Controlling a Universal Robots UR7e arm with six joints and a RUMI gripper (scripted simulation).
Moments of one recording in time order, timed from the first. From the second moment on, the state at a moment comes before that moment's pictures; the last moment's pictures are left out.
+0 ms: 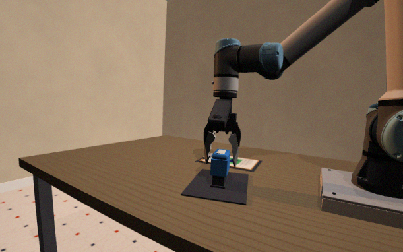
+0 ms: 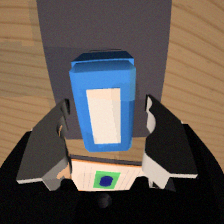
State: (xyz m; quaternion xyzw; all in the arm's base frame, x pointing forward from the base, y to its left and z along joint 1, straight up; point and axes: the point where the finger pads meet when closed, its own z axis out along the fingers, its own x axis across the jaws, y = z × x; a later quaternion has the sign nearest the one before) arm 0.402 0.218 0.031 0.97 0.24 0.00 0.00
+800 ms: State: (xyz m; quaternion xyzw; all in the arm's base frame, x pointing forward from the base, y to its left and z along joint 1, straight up) arm 0.405 0.219 0.071 0.97 0.24 0.00 0.00
